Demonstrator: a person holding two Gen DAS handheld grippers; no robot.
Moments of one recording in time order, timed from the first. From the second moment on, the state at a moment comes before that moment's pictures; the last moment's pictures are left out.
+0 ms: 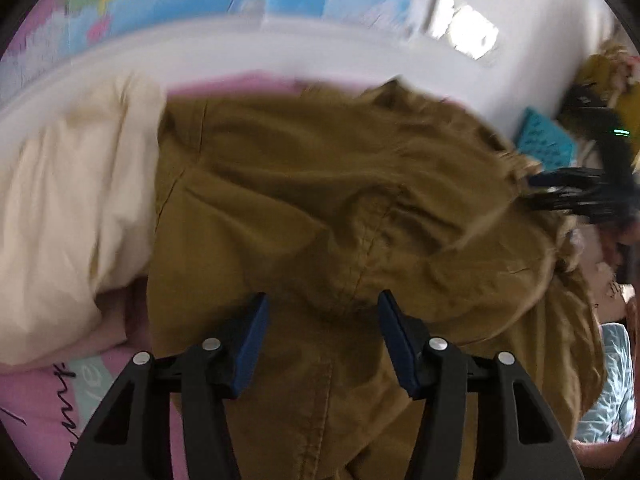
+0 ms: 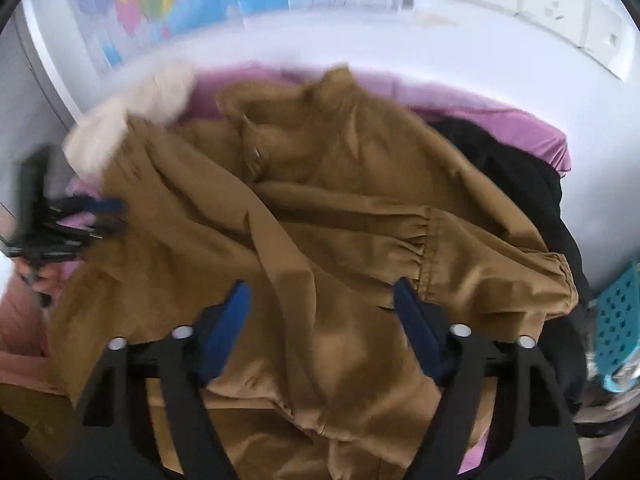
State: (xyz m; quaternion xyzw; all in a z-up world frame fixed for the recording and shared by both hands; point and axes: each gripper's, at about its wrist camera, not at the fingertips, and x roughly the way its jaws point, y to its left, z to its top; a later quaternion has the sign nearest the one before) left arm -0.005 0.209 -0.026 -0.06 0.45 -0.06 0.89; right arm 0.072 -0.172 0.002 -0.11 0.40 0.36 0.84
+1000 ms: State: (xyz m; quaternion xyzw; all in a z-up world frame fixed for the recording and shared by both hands) left arm 0.044 0.196 -0.033 -0.06 0.47 -0.06 0.88; right arm 0.082 -0.275 -0.014 0.03 0.35 0.24 0.91
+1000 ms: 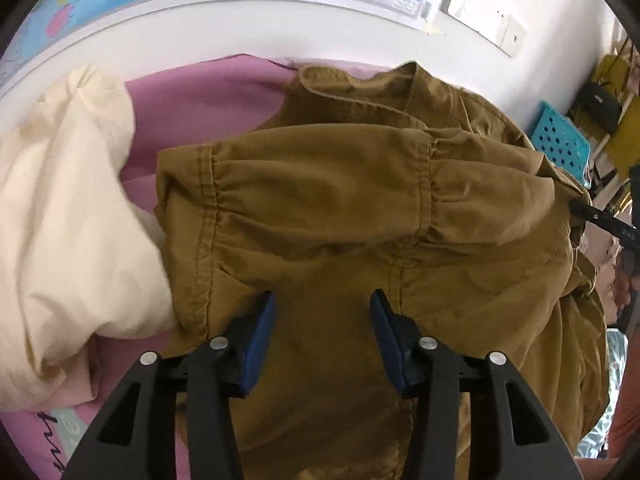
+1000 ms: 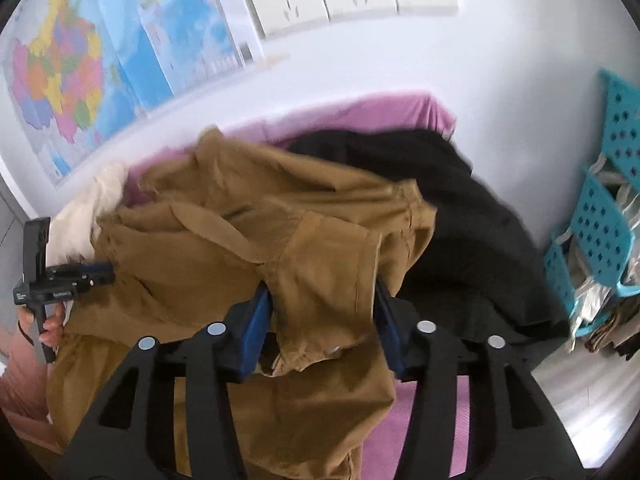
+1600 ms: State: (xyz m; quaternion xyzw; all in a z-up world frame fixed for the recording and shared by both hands) left arm 0.016 0.199 -0.038 -0.02 0.46 -0.06 0.89; right arm 0.094 -0.271 -0.023 0.03 0.32 0.21 0.92
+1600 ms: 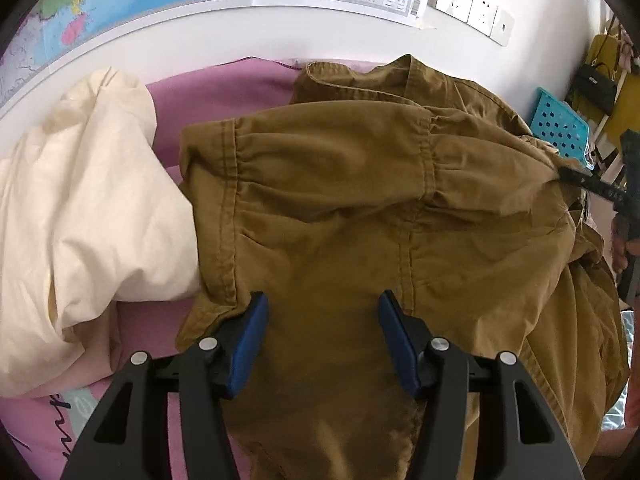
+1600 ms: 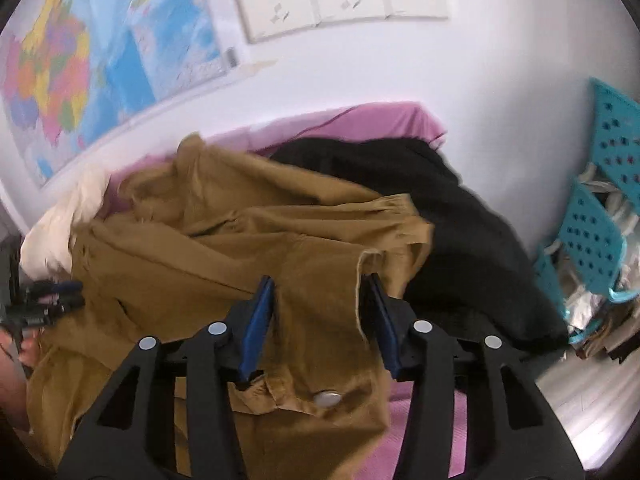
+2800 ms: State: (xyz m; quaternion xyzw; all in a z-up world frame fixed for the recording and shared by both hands) left arm -0.028 0.167 0.008 0.00 0.39 -0.06 0.92; right arm 0.072 -0.279 -0.024 0.05 0.33 0.23 0.91
